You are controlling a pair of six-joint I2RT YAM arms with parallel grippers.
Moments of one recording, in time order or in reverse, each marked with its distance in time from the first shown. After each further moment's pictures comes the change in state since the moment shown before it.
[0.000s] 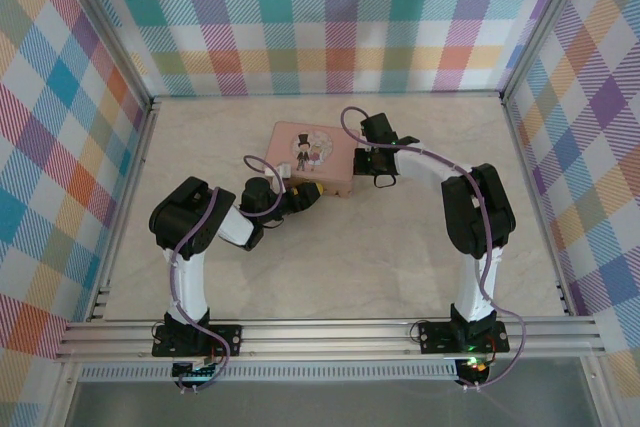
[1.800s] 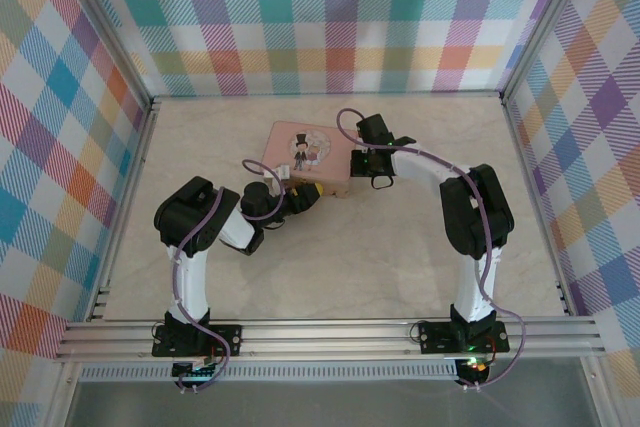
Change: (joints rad) left arm -0.021 0.036 -0.027 0.135 -0.028 -0.023; right arm 0.023 0.000 0.009 -0.023 0.009 0.000
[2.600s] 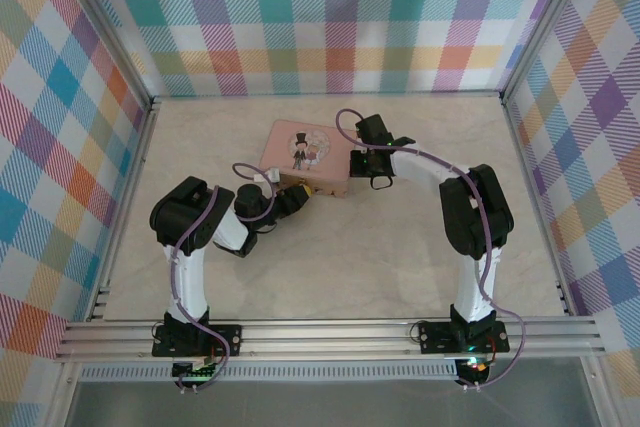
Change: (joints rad) left arm 0.062 -0.005 -0.047 -0.035 -0.026 -0.027; right arm 0.005 0.000 0.000 0.000 -0.001 0.000
